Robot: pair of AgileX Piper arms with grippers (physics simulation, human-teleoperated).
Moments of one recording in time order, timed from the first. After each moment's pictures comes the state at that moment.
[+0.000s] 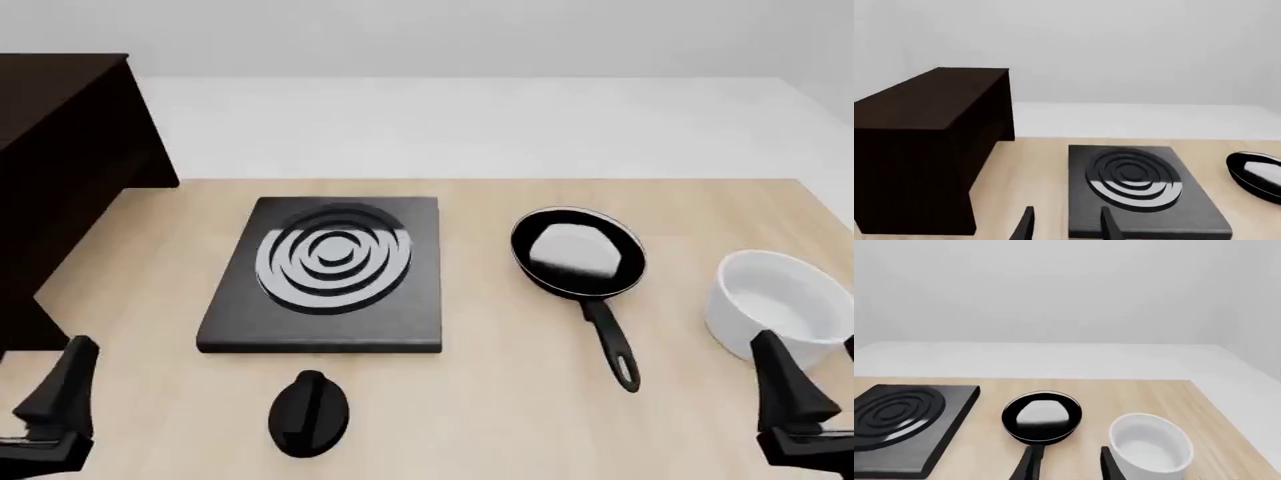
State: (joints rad) left arm 0.01 0.01 0.00 0.00 -0.01; right arm 0.01 0.06 0.00 -0.05 -0.01
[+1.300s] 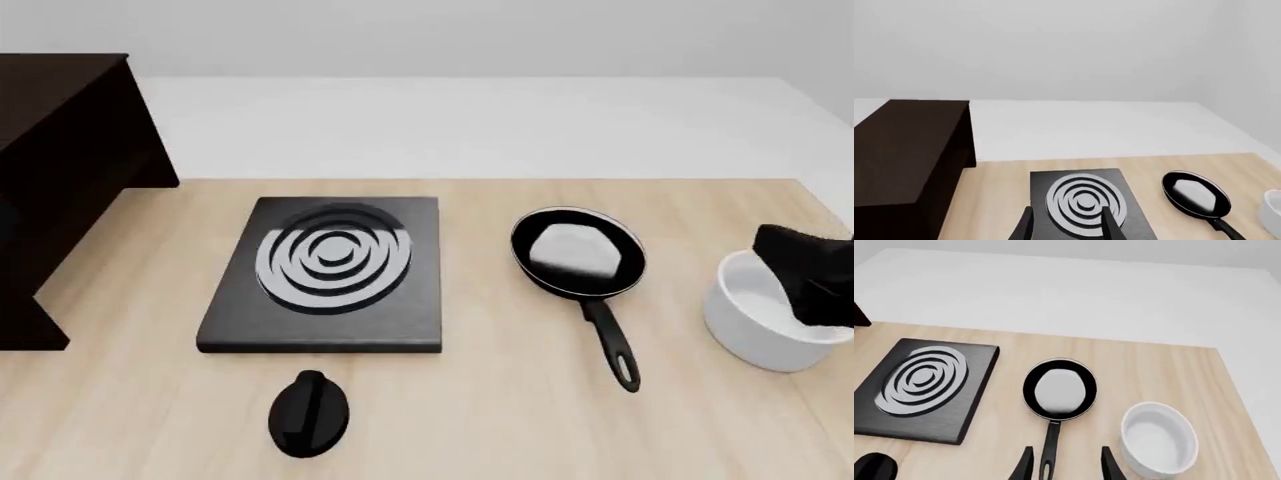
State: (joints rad) left arm -0.16 0.29 -0.60 0.36 -0.08; right arm 0.10 0.53 -0.66 0.53 -0.01
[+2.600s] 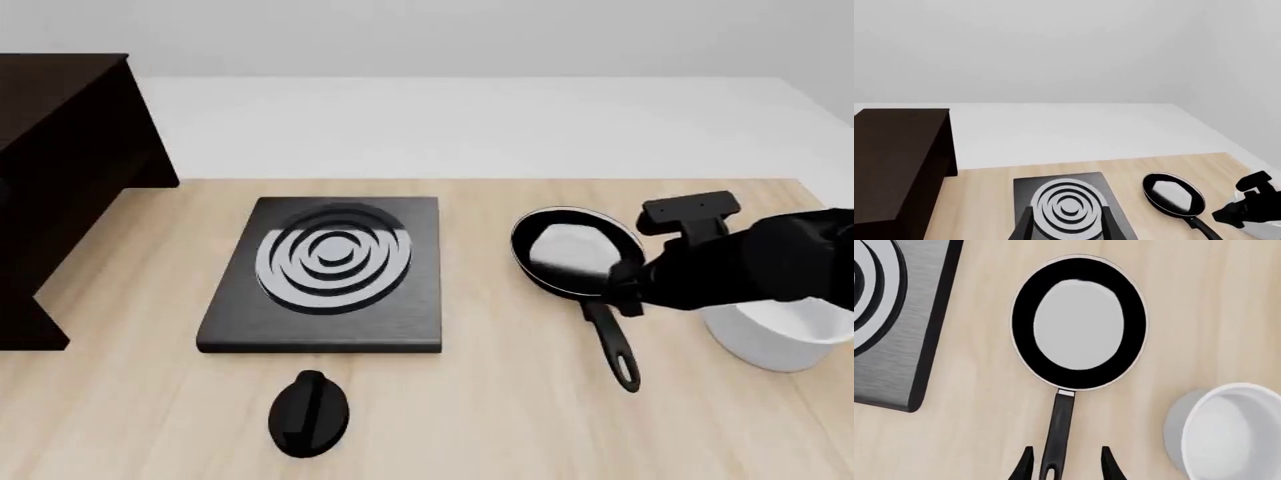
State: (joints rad) left arm -0.23 0.33 -0.68 0.39 -0.10; right arm 0.16 1.37 -0.78 0.44 -0.03
